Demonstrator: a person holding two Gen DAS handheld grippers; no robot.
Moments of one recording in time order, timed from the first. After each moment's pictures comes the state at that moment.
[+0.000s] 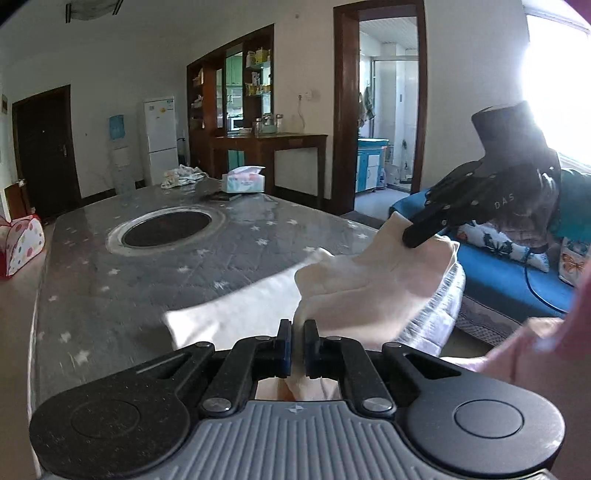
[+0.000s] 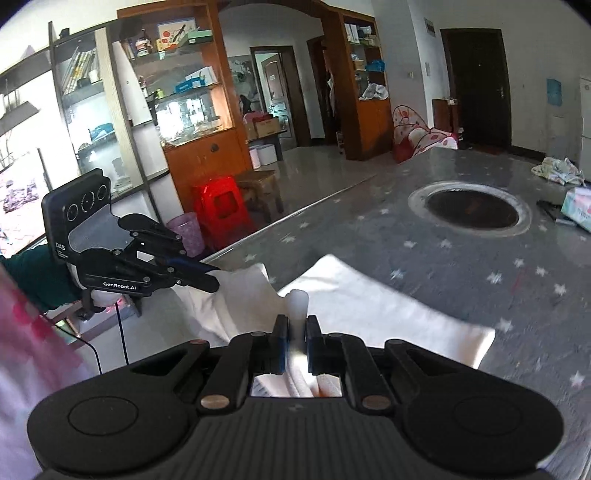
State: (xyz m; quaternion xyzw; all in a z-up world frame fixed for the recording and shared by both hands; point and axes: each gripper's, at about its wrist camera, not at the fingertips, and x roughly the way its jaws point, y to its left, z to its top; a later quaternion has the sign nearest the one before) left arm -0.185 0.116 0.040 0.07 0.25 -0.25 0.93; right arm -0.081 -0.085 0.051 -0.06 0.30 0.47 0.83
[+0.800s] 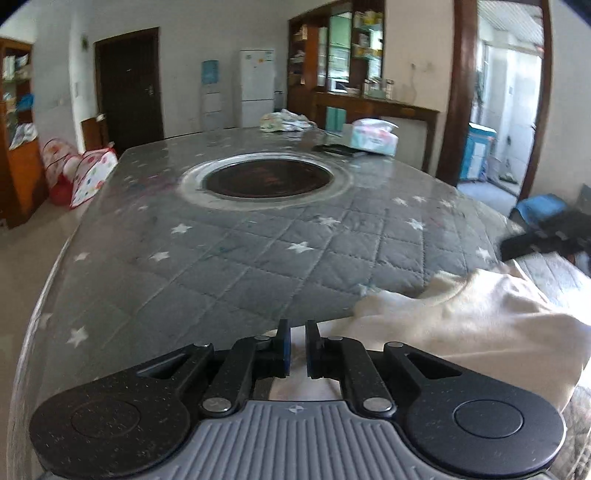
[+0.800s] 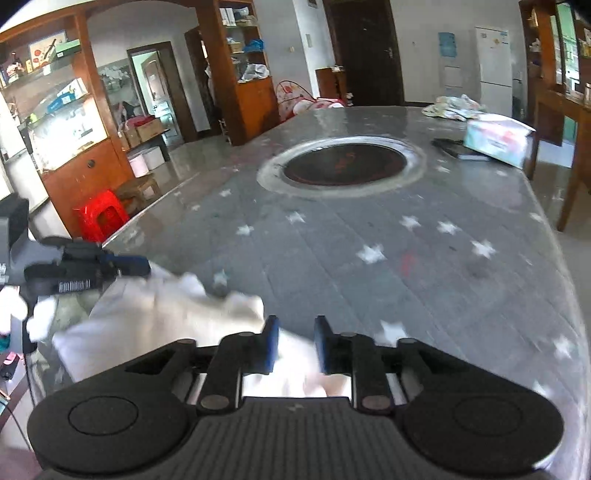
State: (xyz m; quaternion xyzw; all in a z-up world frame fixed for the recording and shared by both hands) left arm -0.016 0.149 -0.034 0.01 0.31 -0.09 0.95; right arm 0.054 -0.100 -0.033 -0.01 0.37 0.30 0.88
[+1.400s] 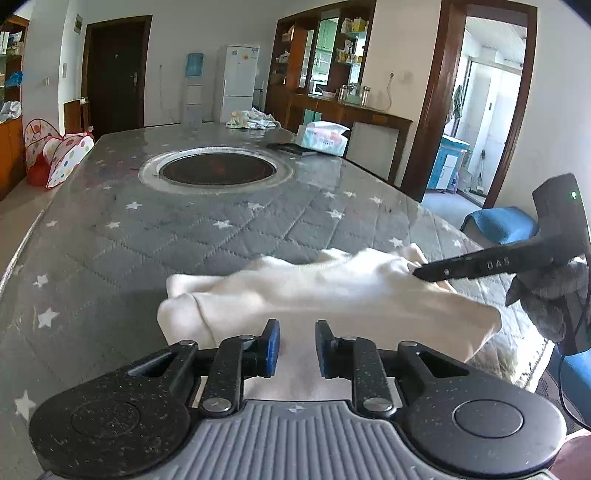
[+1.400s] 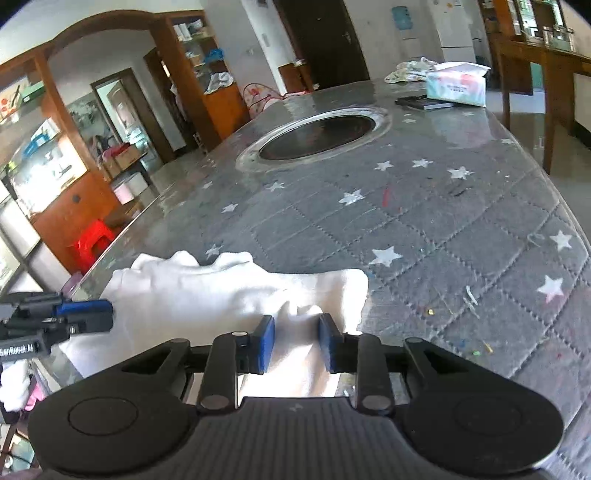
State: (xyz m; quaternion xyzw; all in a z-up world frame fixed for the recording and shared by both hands) left arm -0.085 0.094 -0.022 -0.02 0.32 -0.14 0.94; right arm 0.033 -0.113 -0.061 0.07 0.39 0.27 0.88
